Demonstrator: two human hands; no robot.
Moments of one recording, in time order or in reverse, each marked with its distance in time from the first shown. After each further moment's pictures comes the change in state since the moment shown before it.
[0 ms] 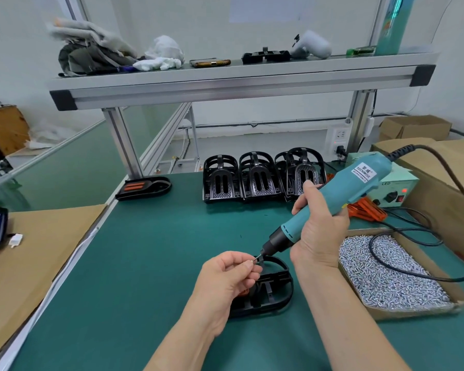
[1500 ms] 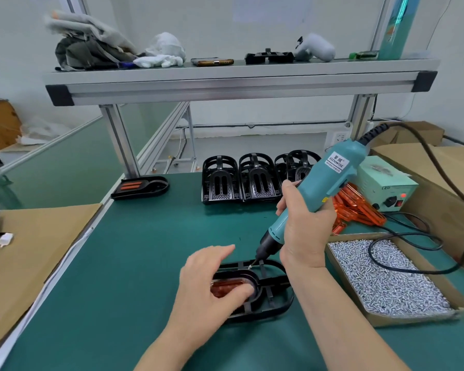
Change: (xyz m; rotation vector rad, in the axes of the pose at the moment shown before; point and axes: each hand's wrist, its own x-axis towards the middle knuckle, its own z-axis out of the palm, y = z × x) left_hand -0.010 -0.004 -0.037 0.900 0.106 0.562; right_hand -0.007 0.009 0.018 -0.112 -0.100 -0.067
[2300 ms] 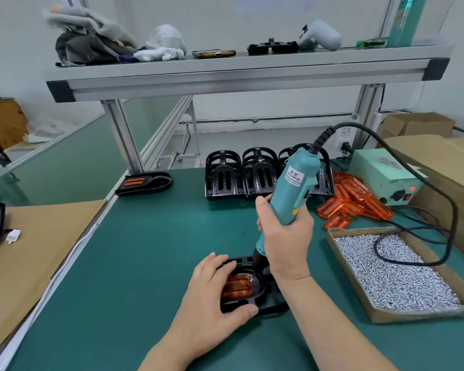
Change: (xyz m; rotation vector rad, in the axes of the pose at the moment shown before) left_hand -0.009 -0.039 0.013 0.188 -0.153 0.097; right_hand -0.025 0.031 -0.005 -0.225 -0.168 -0.019
